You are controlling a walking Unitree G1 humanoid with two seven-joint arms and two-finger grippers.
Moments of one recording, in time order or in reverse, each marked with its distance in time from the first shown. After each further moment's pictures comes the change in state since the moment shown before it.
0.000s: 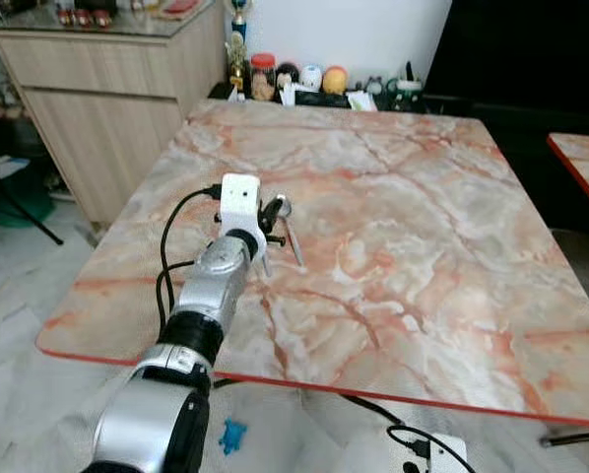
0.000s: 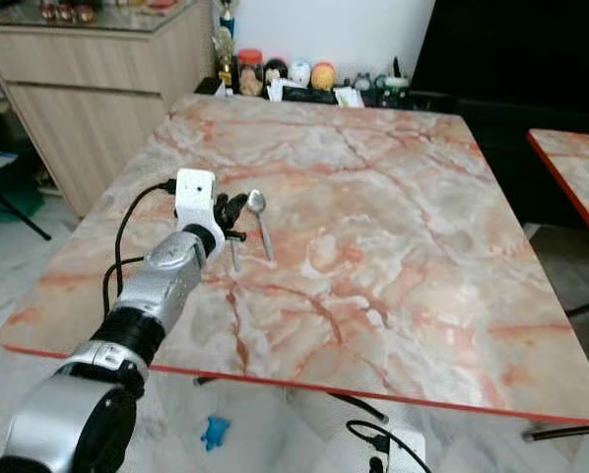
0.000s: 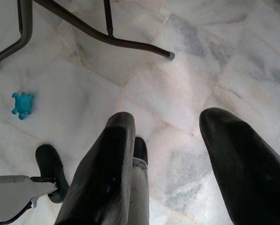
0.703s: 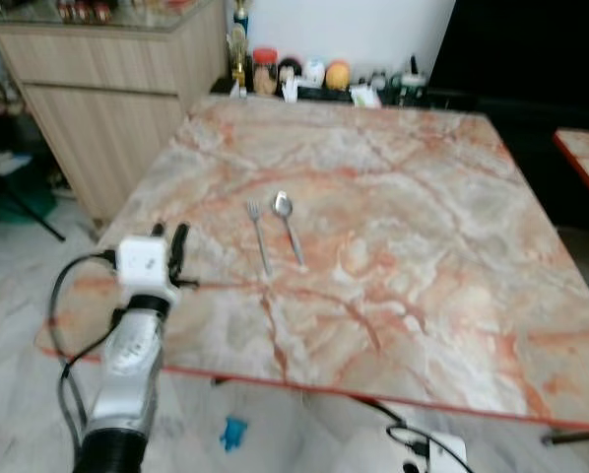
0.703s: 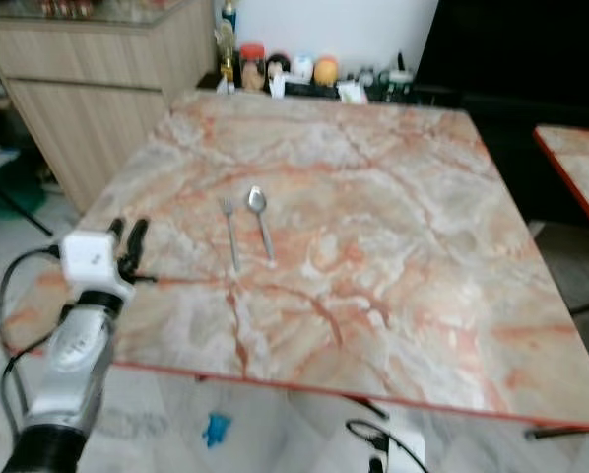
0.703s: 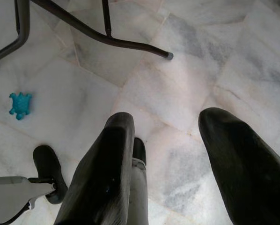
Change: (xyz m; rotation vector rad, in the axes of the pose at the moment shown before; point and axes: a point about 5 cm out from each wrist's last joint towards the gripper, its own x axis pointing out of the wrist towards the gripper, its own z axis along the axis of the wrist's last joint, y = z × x) left arm -0.134 0.095 -0.025 0.319 -0.344 0.338; right arm -0.001 0.000 -0.002 -0.003 -0.008 -0.006
